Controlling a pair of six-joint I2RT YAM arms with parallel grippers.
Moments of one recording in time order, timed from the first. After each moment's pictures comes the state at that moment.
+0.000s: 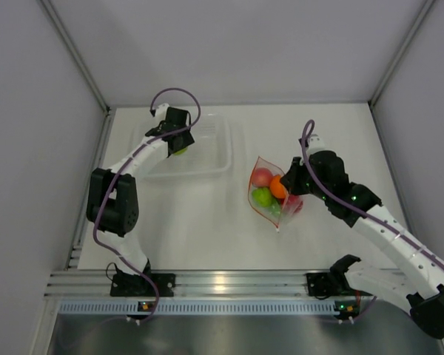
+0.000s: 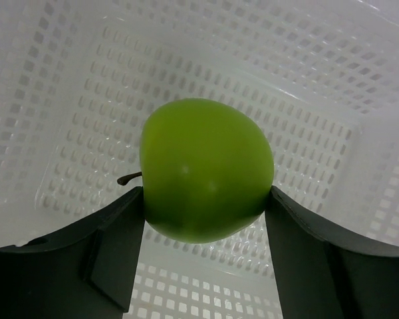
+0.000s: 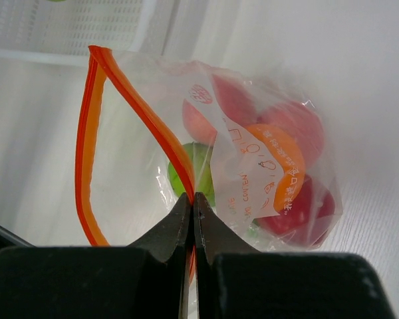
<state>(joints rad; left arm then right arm) -0.29 1.82 1.41 -0.42 -0.42 -0.65 0.58 0.95 0.90 -0.48 0.04 0.41</state>
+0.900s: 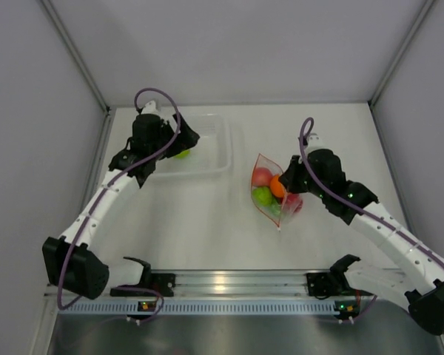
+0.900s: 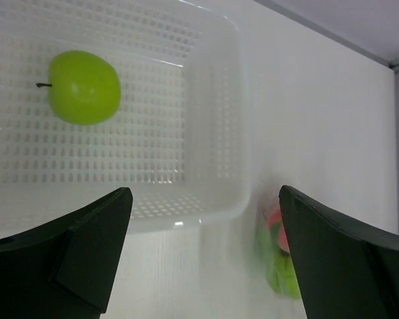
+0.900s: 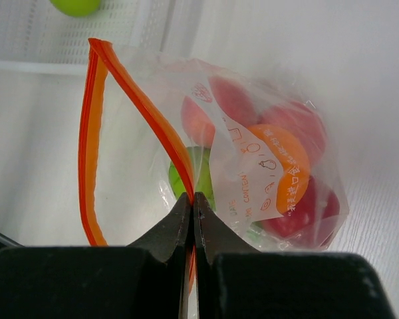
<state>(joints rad) -0.29 1.35 1.24 -0.39 -0.02 -0.63 0.58 0.98 0.90 -0.47 0.04 0.44</state>
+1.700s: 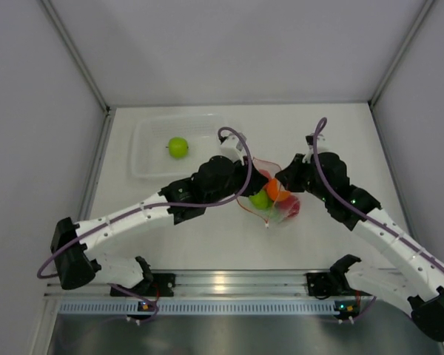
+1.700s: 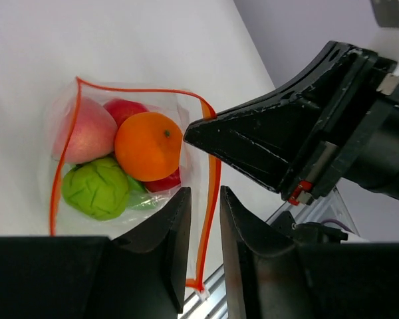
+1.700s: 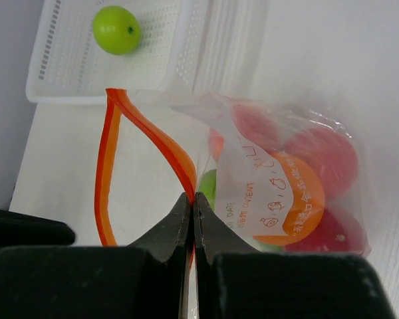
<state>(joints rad) -1.02 1.28 1.14 -0.16 -0.16 -0.73 0.58 0.93 0.85 -0.35 0.03 0.57</state>
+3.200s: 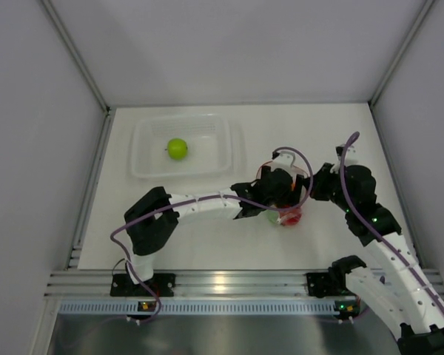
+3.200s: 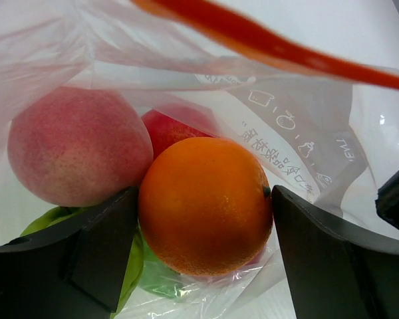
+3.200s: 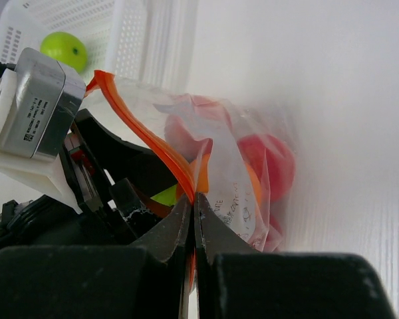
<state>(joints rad) -1.12 1.89 1.36 -0.02 -0.33 -0.58 0.32 0.69 0.71 -0.42 -0.11 0.48</state>
